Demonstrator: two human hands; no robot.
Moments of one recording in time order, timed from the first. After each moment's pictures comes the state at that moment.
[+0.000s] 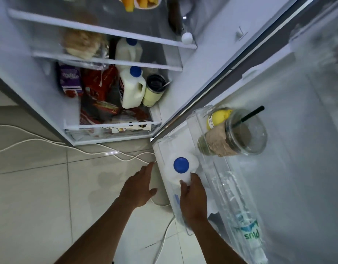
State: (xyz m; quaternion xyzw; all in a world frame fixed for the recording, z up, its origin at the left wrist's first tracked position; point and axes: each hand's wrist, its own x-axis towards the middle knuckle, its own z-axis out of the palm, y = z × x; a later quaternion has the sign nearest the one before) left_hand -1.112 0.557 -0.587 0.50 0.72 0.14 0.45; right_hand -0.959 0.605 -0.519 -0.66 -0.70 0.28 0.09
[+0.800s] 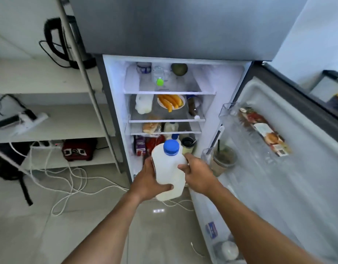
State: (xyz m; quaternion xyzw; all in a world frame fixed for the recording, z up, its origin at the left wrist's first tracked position) left_hand -1.167 0.438 -0.311 0.39 0.80 0.35 0.29; right_hand -1.021 0.555 -0.236 -0.37 -0.87 0.32 0.06
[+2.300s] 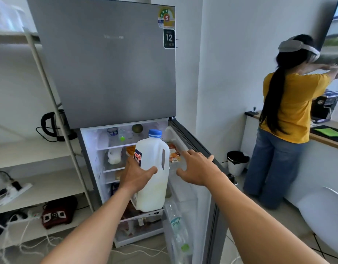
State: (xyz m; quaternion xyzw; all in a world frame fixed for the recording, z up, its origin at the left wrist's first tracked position) left_hand -0.964 0.421 -0.085 0.39 0.80 0.44 0.12; right_hand -0.762 0.499 -0.028 -0.40 -0.91 0.08 0.10
